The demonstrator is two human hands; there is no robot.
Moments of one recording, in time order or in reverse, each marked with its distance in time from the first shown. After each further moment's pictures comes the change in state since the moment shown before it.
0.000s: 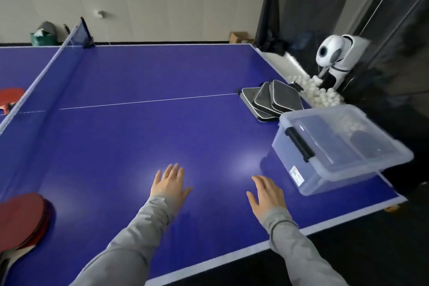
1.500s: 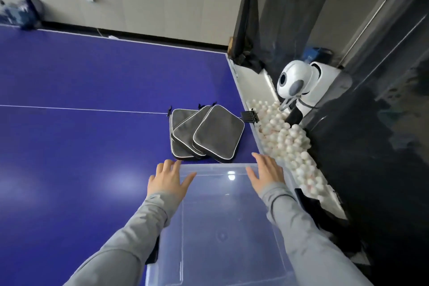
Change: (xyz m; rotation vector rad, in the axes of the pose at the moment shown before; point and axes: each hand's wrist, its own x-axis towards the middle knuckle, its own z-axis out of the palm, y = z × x) left_hand 0.290 0.403 -0.025 -0.319 0.225 -0.278; right_hand 0.343 0.394 -0.125 0.032 0.032 -0.104
